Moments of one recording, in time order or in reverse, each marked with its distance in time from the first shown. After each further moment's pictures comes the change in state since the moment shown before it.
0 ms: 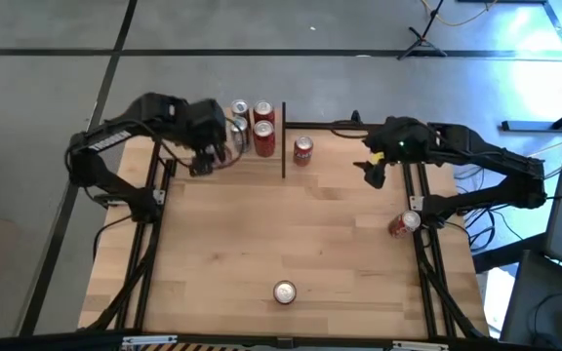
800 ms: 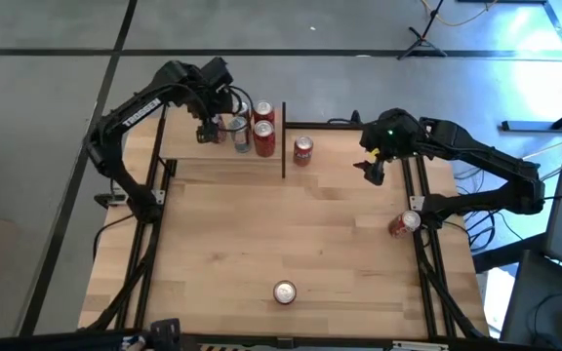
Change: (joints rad) left arm 0.425 0.187 0.000 0.085 0.117 0.361; right arm -0.181 0.001 -0.122 0.046 -0.199 -0.188
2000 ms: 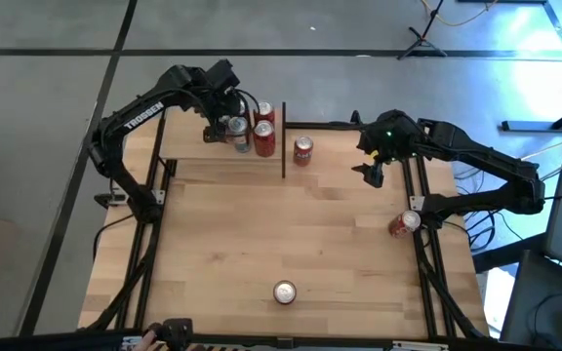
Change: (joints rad) left arm -0.061 0.006 0.001 0.108 -0.077 0.072; right arm 0.002 0.000 -0.020 0.025 -0.052 -0.010
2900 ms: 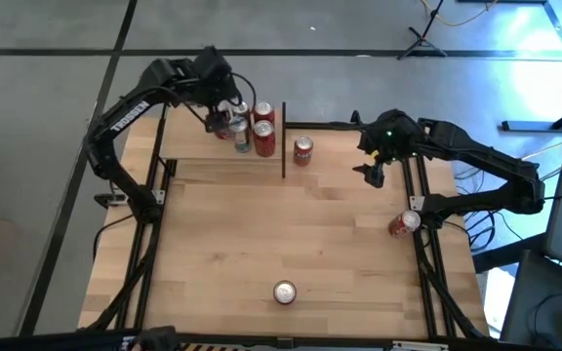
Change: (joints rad) left arm -0.038 -0.026 0.176 0.002 -0.065 -0.132; right arm 0.000 0.000 0.015 -0.024 0.000 0.001
